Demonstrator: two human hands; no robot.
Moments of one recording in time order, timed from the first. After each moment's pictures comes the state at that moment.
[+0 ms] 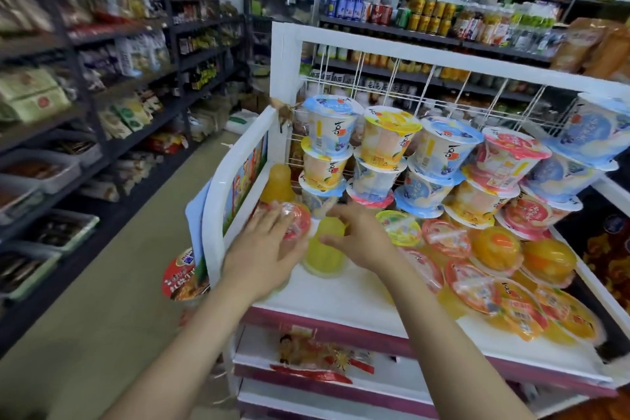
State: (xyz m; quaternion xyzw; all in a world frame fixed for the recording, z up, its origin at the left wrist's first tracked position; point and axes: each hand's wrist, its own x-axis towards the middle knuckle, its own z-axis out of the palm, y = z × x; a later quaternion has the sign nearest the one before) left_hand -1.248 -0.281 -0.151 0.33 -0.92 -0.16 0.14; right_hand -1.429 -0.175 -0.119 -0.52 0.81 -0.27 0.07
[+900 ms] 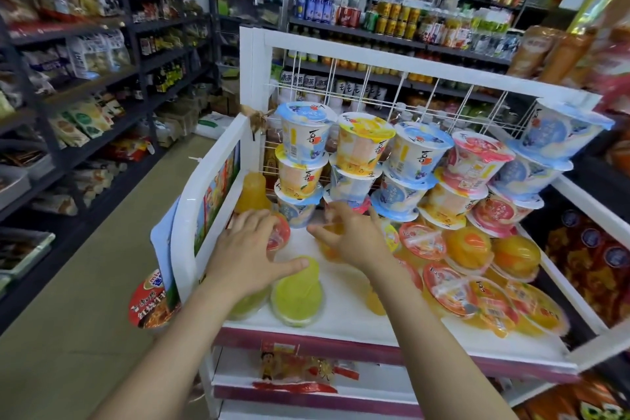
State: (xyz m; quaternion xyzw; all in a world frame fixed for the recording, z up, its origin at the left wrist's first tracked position) left_hand -1.266 -0.288 -0.127 0.31 -0.93 -0.15 0.13; right_hand -1.444 -0.171 -0.111 -0.45 0.86 -0.24 0.00
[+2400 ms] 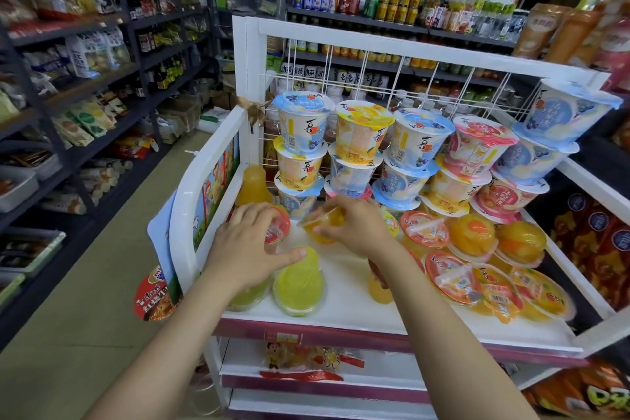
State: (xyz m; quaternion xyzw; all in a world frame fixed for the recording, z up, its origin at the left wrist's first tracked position) left_hand -1.261 -0.286 -0.125 0.30 -0.93 -0.15 0.13; right_hand -1.451 -0.167 -0.106 -0.48 0.84 -0.25 0.02
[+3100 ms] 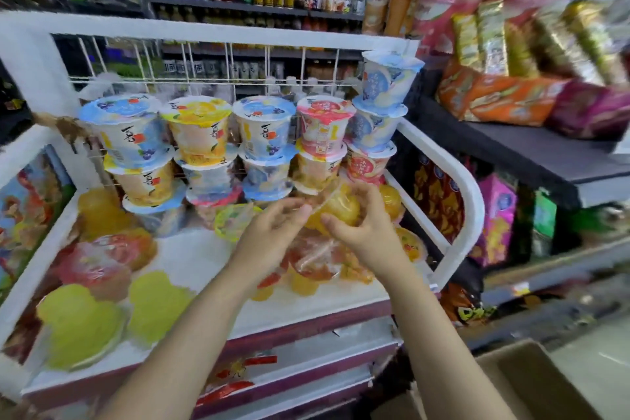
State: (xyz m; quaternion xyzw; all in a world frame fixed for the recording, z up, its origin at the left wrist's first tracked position) left_hand -1.409 -0.117 -0.077 0.13 -0.75 -0.62 0.18; right_hand -1.497 0.035 -0.066 -0.29 0.75 -0.59 0.05
